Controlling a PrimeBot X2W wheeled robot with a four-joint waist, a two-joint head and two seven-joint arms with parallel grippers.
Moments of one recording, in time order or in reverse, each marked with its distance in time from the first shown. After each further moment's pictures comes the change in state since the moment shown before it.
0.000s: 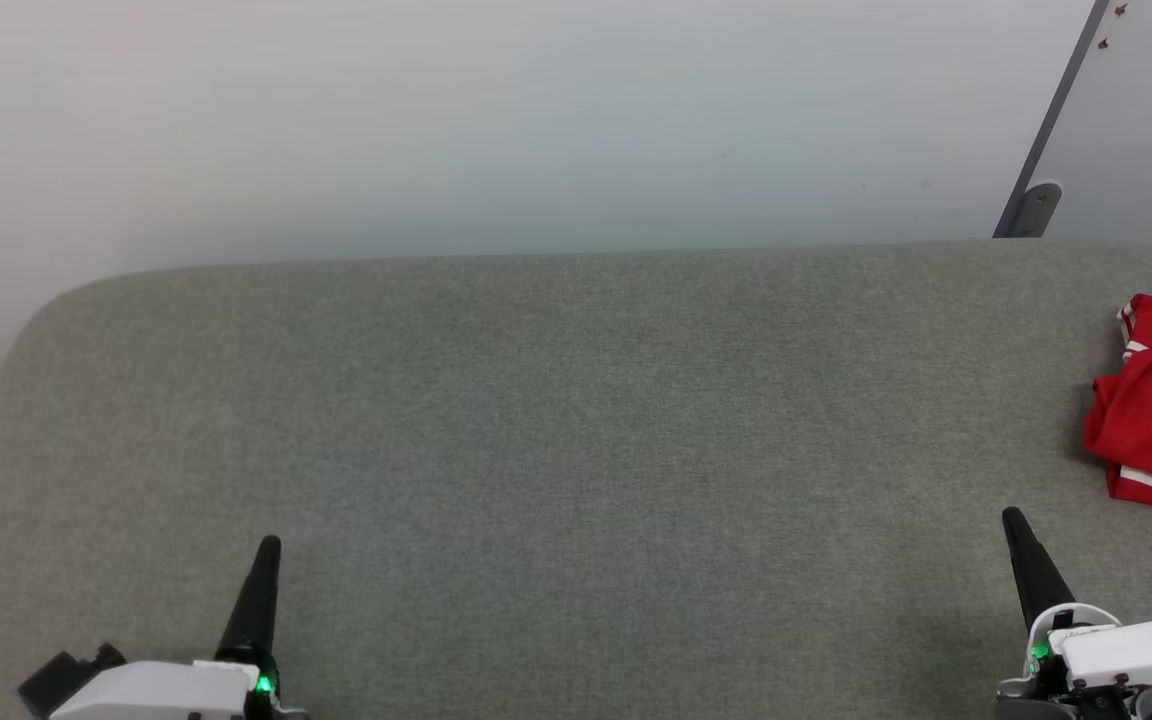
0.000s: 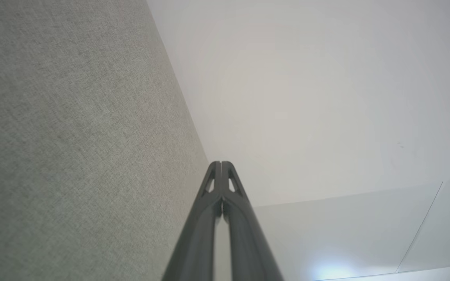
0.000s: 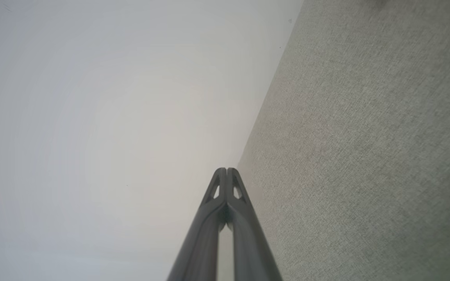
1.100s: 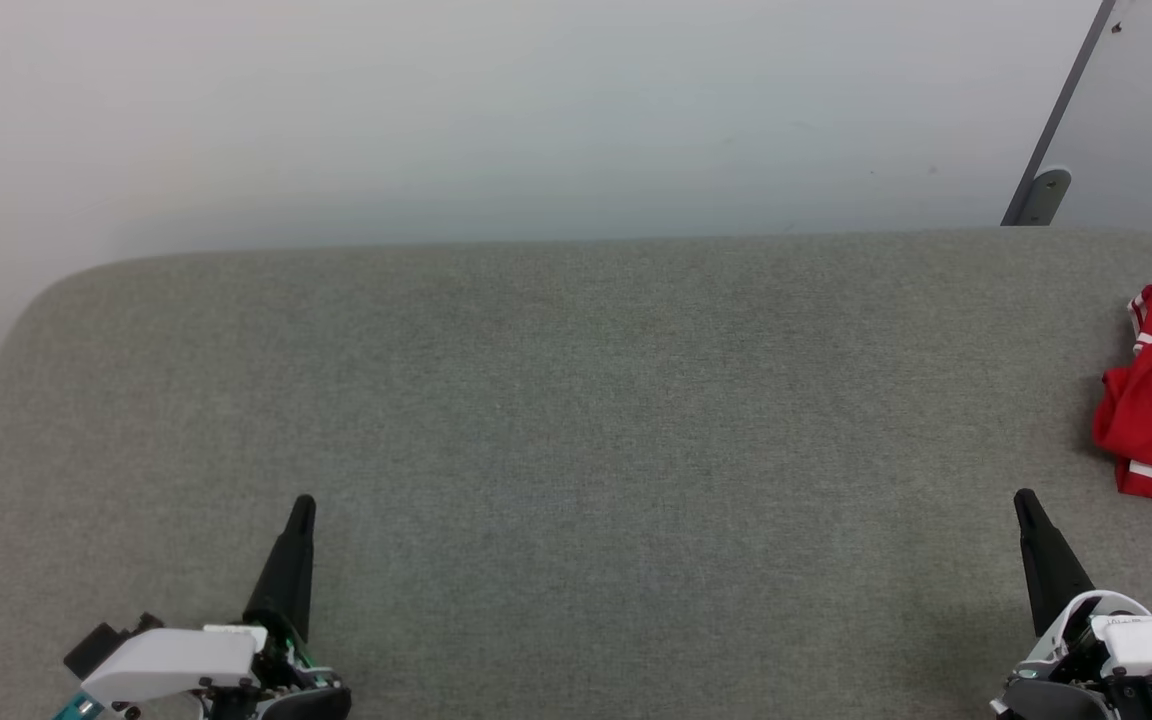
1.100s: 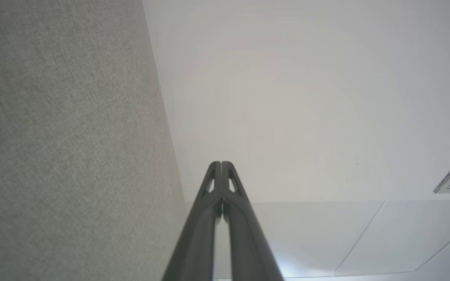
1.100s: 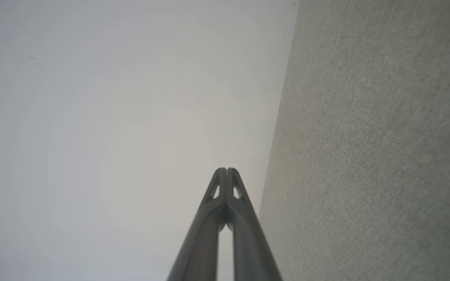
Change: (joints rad) left arm -0.063 -0.056 0.006 0.011 -0.170 0.000 0.062; right arm -0.009 0.022 -0.045 -0.028 0.220 0.000 0.059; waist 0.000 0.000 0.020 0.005
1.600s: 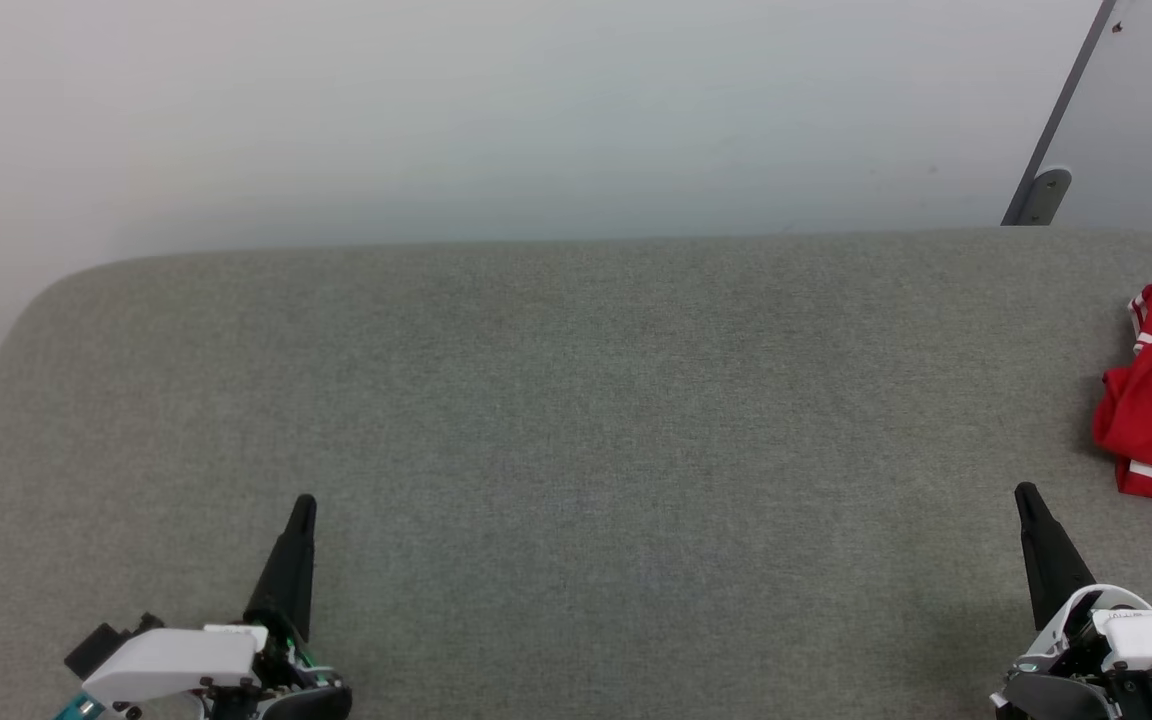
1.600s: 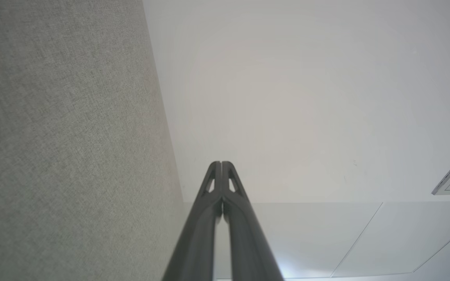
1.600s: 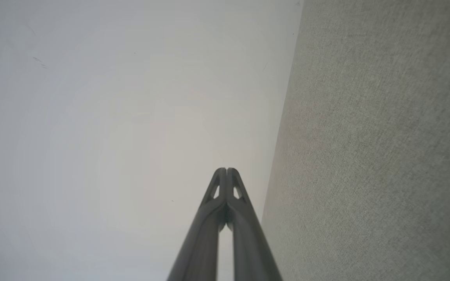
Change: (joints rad) left arm -0.001 -0.003 0.000 0.001 -0.005 0.000 0.001; right arm -0.009 0.001 -0.002 -0.002 0.007 0.000 0.002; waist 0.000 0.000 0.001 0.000
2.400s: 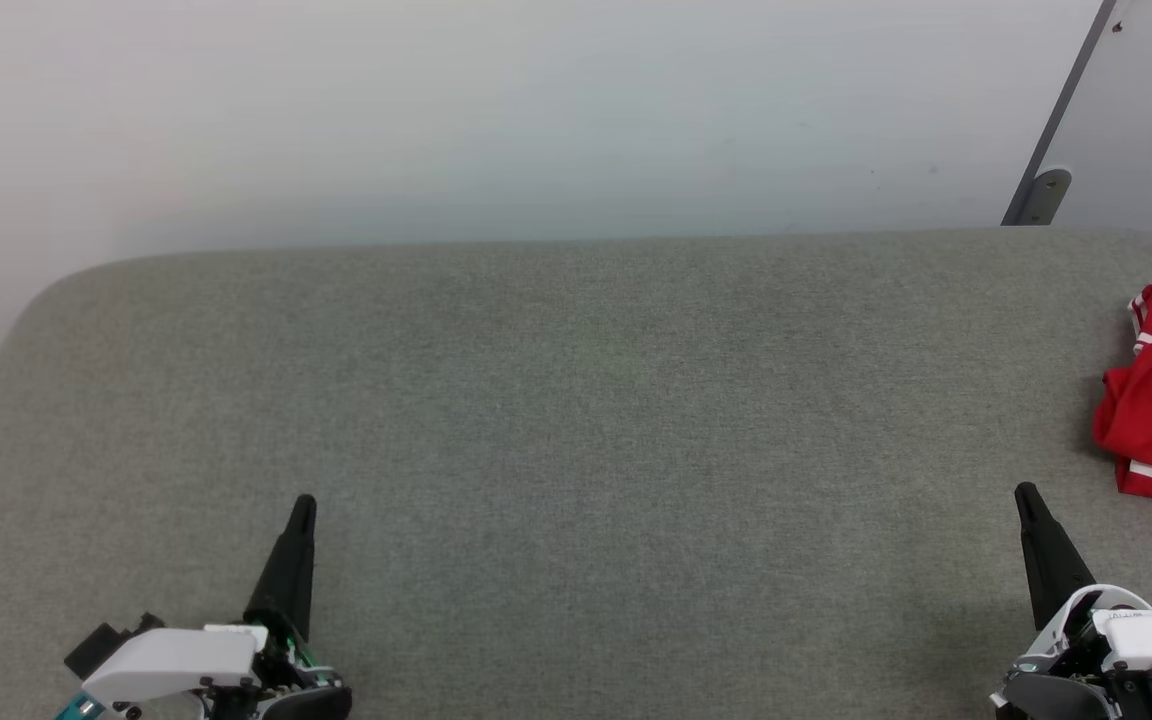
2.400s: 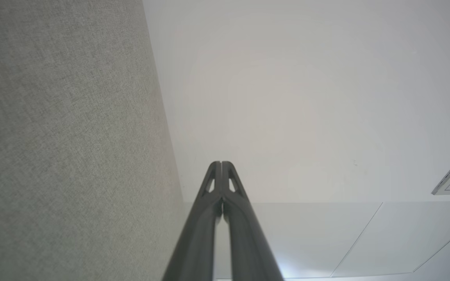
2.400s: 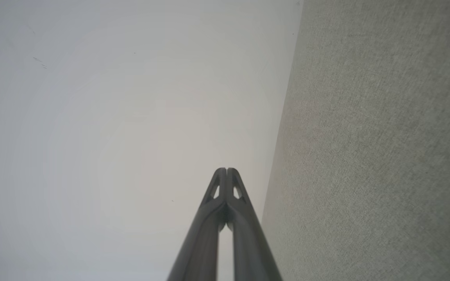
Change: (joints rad) left arm 0.000 0.000 0.000 0.000 0.000 0.000 0.000; right arm 0.000 0.000 0.000 0.000 0.000 0.000 0.000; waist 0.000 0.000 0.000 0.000
